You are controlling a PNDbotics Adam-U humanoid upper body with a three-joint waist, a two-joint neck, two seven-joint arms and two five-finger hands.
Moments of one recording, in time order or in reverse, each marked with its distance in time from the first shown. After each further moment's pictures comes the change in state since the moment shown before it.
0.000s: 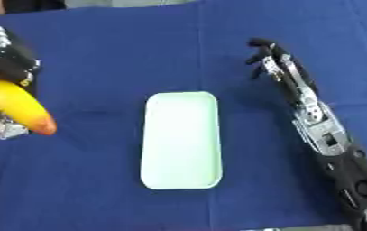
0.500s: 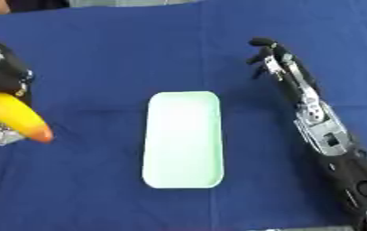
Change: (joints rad) left arm 0.180 0.110 0.053 -0.023 -0.103 -0.011 0.144; right arm 0.000 -0.003 -0.001 -0.001 -0.003 -0.002 -0.003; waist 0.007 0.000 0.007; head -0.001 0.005
